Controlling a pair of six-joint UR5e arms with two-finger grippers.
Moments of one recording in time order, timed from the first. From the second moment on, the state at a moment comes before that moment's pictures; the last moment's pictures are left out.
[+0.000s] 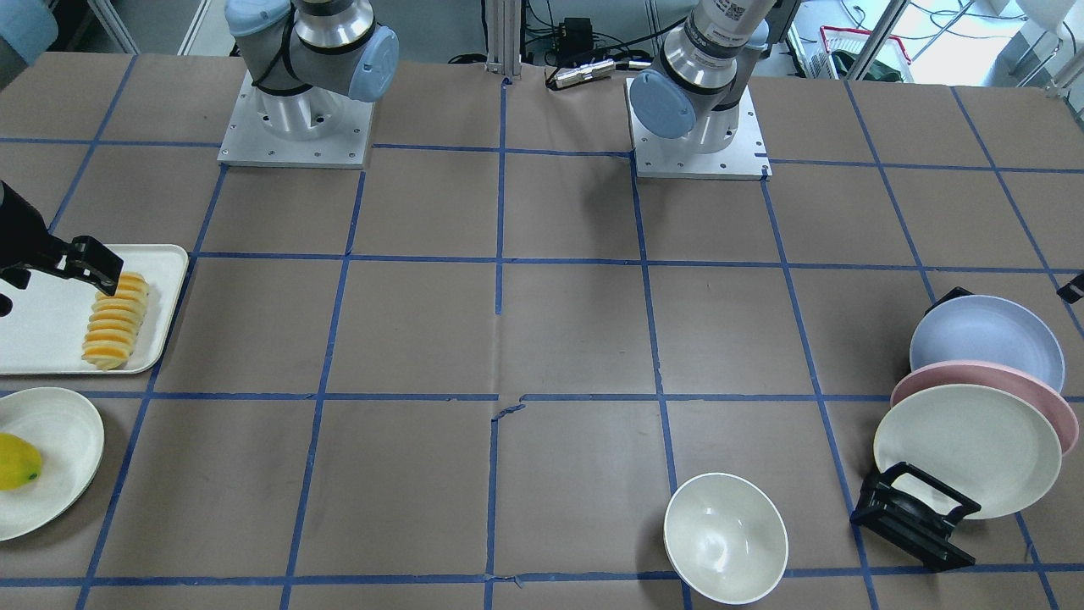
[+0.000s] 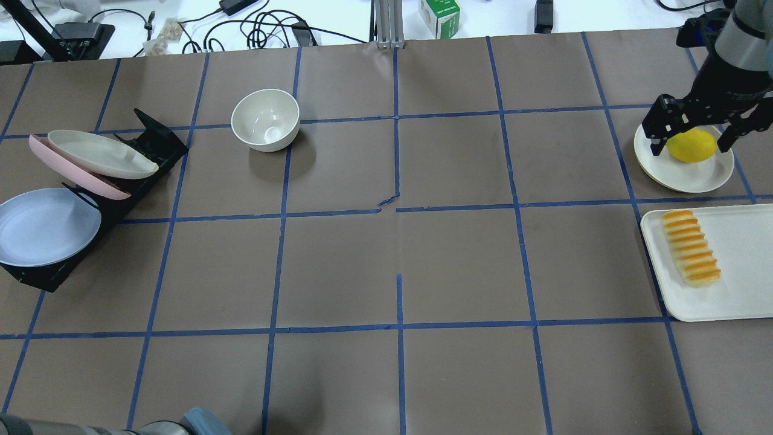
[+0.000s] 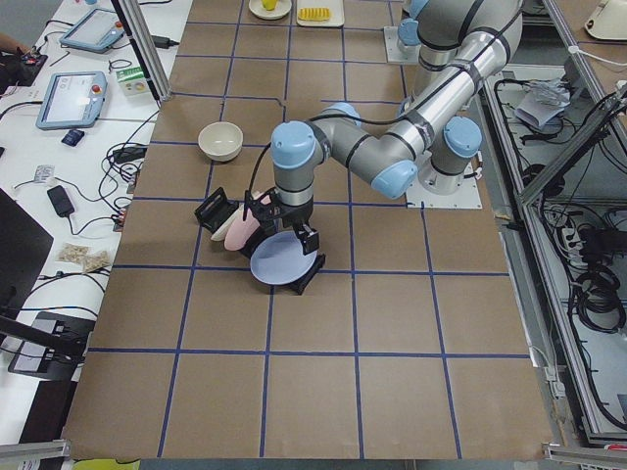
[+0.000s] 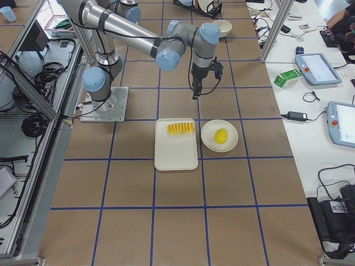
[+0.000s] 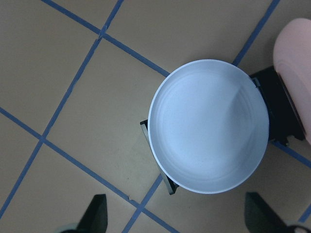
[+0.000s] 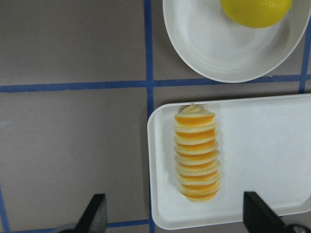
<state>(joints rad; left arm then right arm) -0.72 -1.84 -1.60 -1.23 1.63 0.26 1.14 -1.44 1.76 -1.81 -1.71 -0.41</state>
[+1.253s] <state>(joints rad) -0.68 -2.01 -1.62 -1.15 1.60 0.26 0.94 -1.29 2.01 -2.19 -1.63 -0.68</state>
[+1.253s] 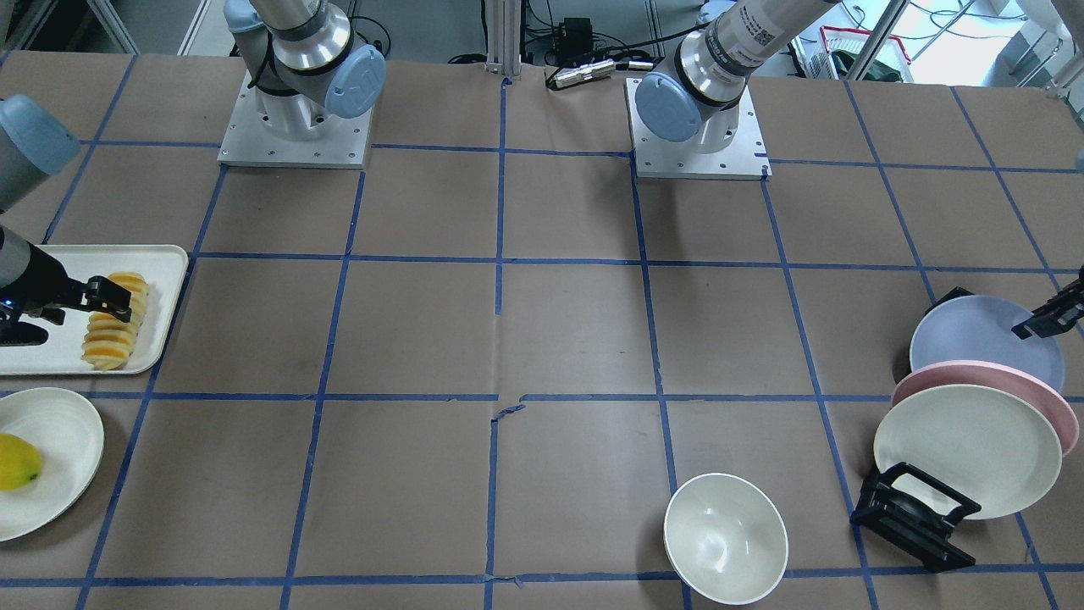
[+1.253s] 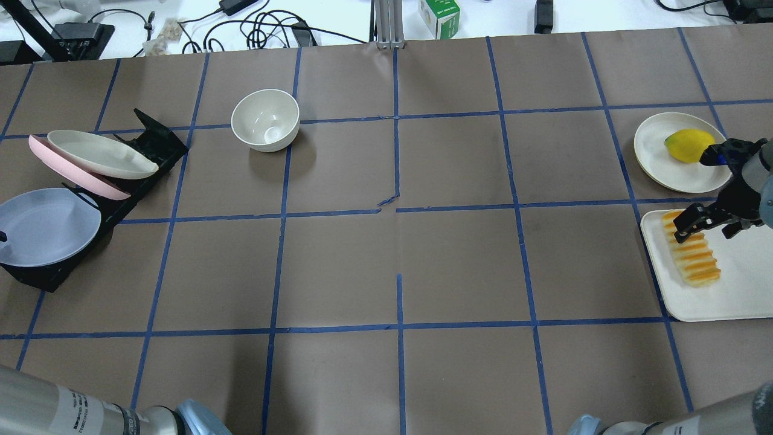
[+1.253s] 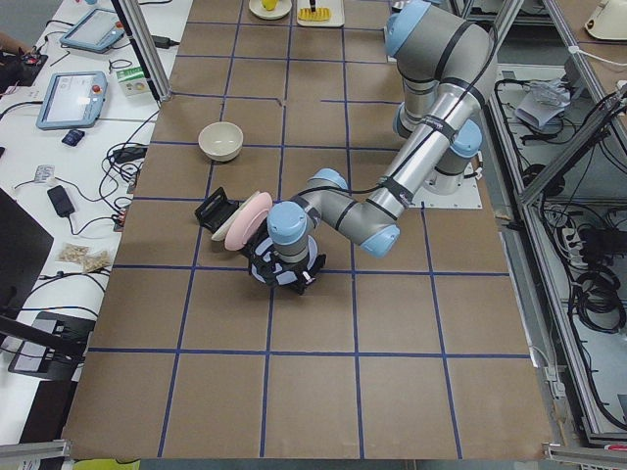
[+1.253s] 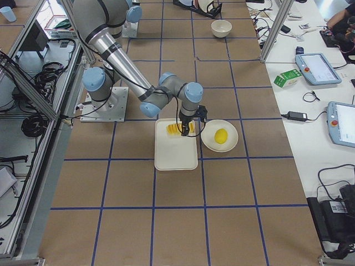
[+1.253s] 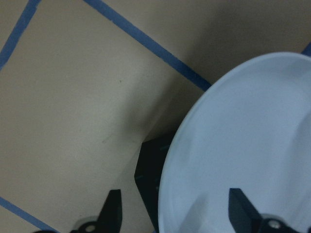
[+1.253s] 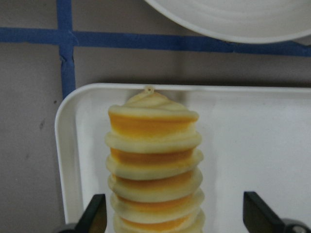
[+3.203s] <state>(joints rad) -1.02 -1.55 -1.64 -1.84 1.58 0.00 1.17 -1.40 1.86 -1.93 -1.62 -0.39</state>
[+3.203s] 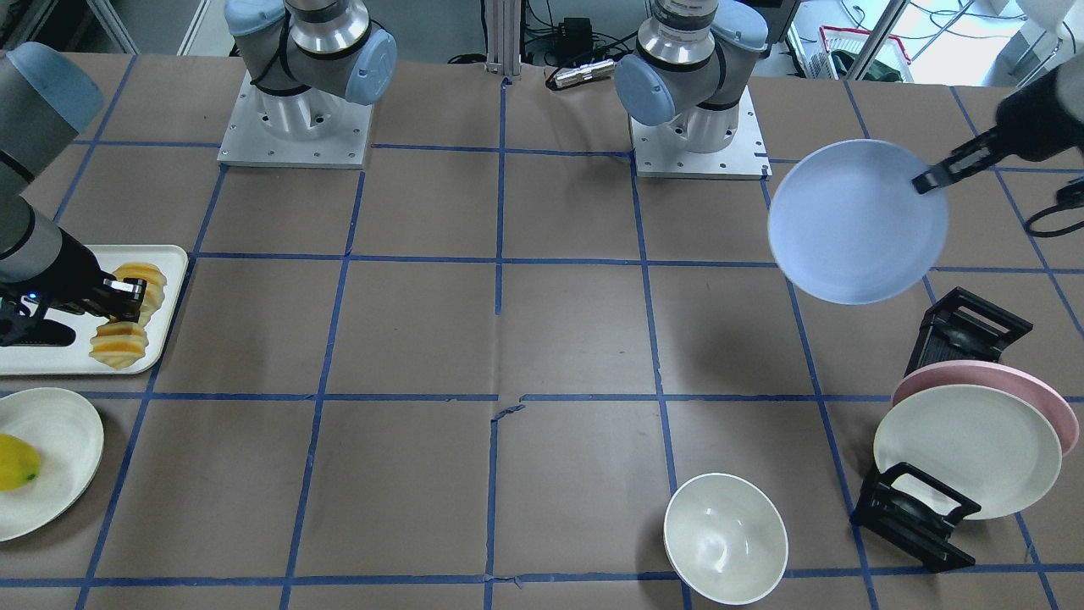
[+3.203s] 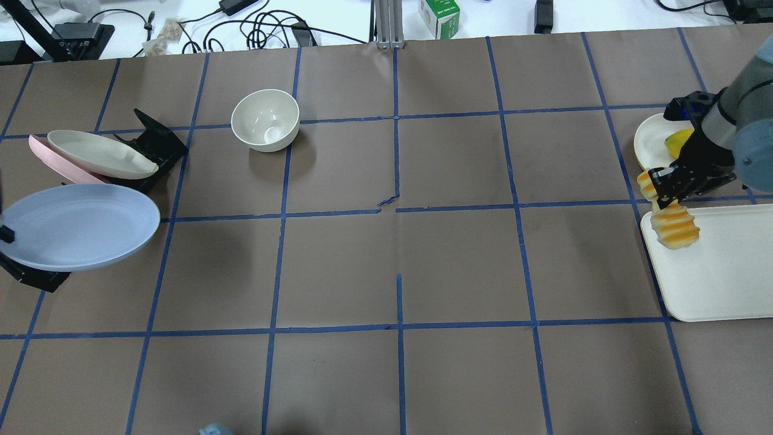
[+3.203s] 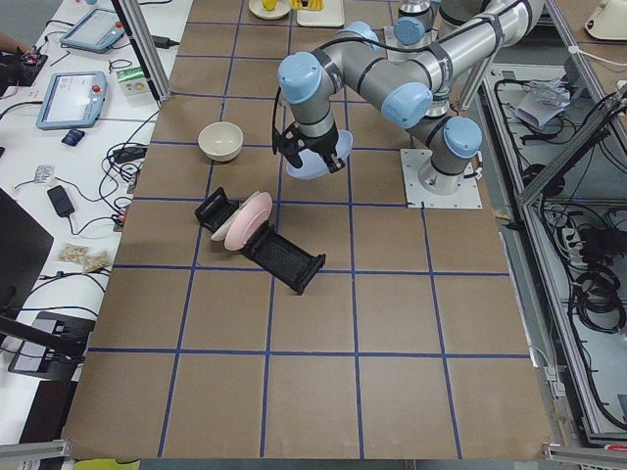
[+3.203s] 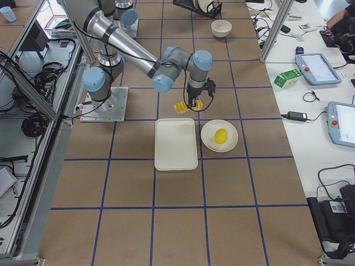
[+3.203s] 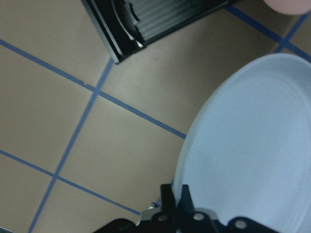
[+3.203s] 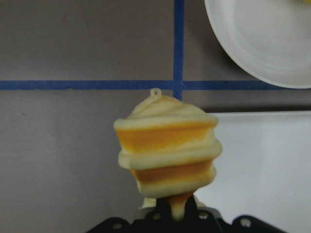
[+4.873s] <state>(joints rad) -1.76 -1.85 -2.06 -0.61 1.32 -0.58 1.58 -1.38 1.76 -1.85 -1.52 0.14</state>
